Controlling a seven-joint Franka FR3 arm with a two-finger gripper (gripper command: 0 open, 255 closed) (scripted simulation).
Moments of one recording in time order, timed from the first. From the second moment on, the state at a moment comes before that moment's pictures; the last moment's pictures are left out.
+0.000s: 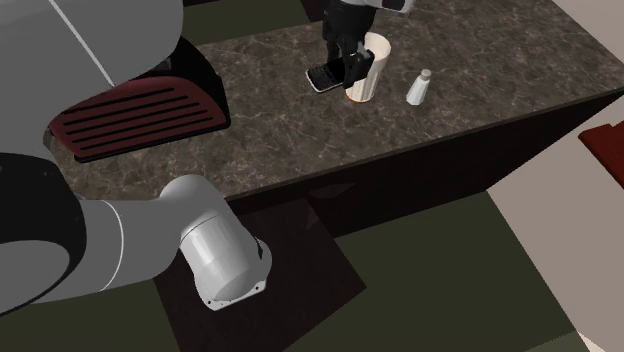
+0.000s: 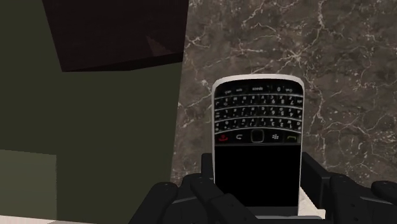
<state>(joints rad) 0.07 -0.52 0.15 -2.17 0.14 1.65 0.32</state>
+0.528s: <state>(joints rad) 0.07 -0.50 0.16 -2.06 0.14 1.56 0.34</state>
